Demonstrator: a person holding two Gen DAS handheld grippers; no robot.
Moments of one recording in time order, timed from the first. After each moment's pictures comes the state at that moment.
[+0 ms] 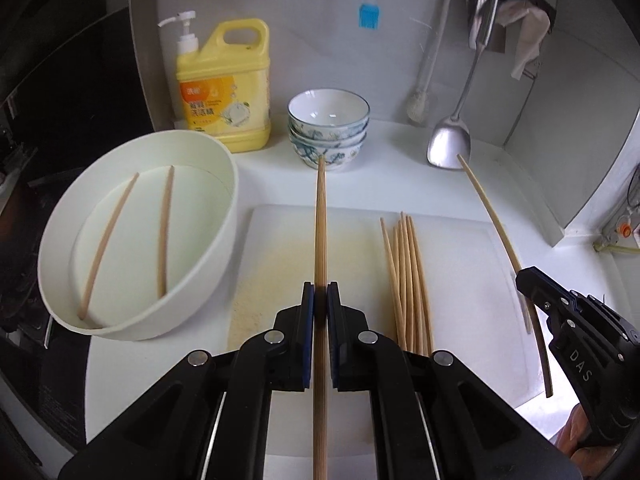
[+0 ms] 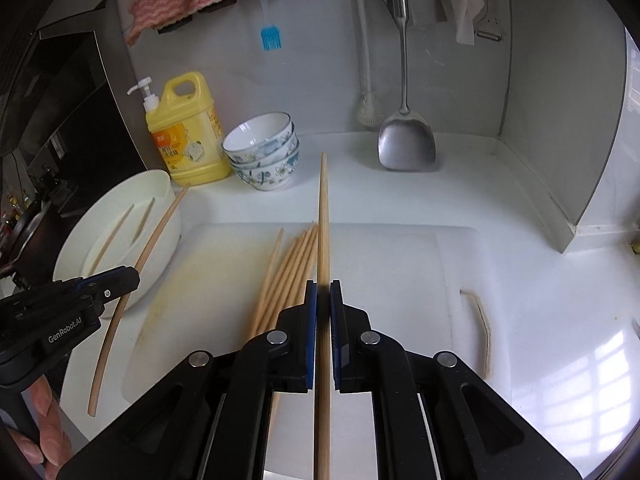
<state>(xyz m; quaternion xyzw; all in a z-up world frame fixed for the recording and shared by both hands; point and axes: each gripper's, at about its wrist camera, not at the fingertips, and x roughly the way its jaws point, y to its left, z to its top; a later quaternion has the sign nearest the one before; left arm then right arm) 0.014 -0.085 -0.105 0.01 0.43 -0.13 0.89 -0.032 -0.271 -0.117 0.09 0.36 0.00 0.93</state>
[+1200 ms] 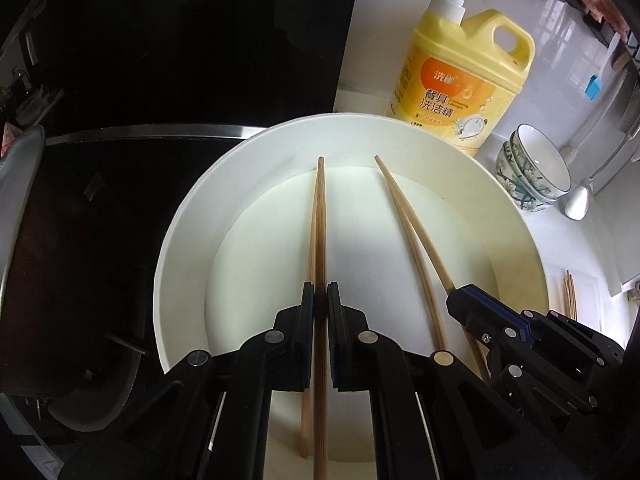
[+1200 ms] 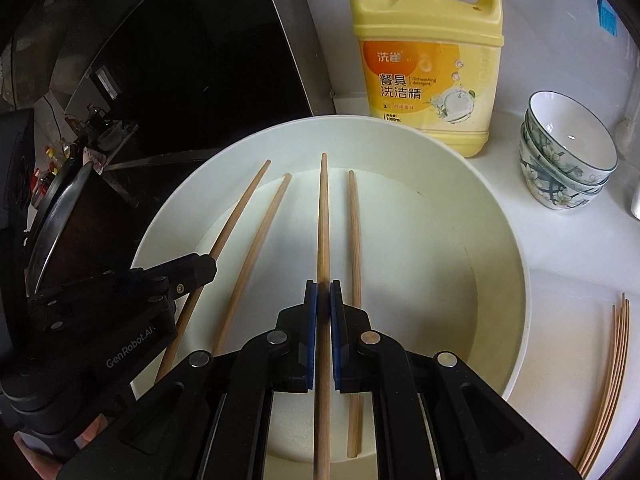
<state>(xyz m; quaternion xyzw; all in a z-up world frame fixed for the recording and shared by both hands) 0.177 0.145 -0.163 -0.02 0.51 -0.08 0.86 0.161 0.012 -0.161 0.07 0.47 0.12 0.87</state>
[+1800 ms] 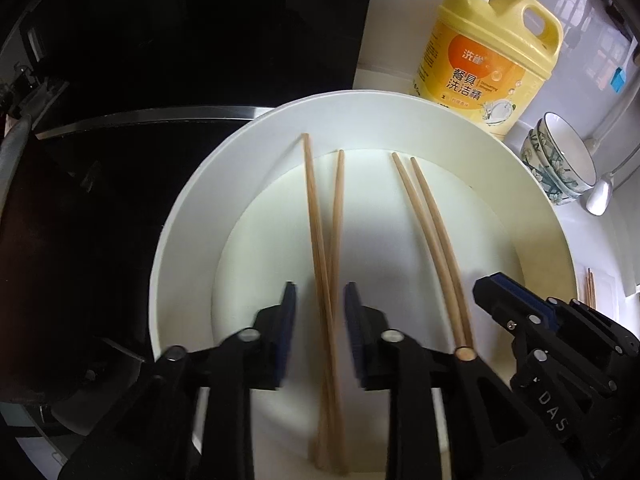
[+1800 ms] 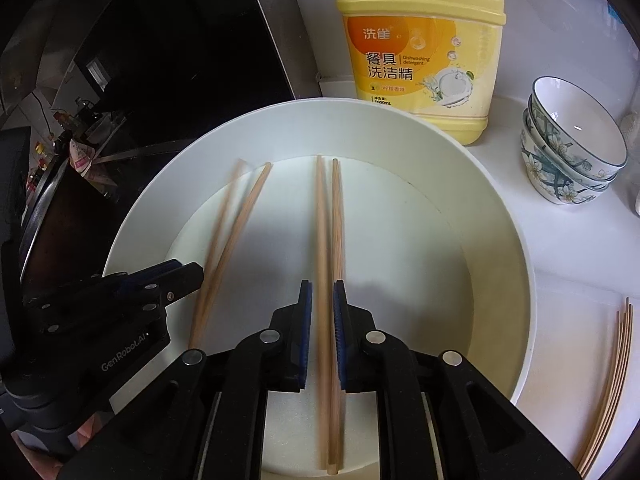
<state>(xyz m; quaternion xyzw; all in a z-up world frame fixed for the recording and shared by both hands) 0.189 0.141 -0.165 -0.01 0.53 -0.05 0.85 0.170 0.004 -0.170 0.07 0.49 0.10 0.87</state>
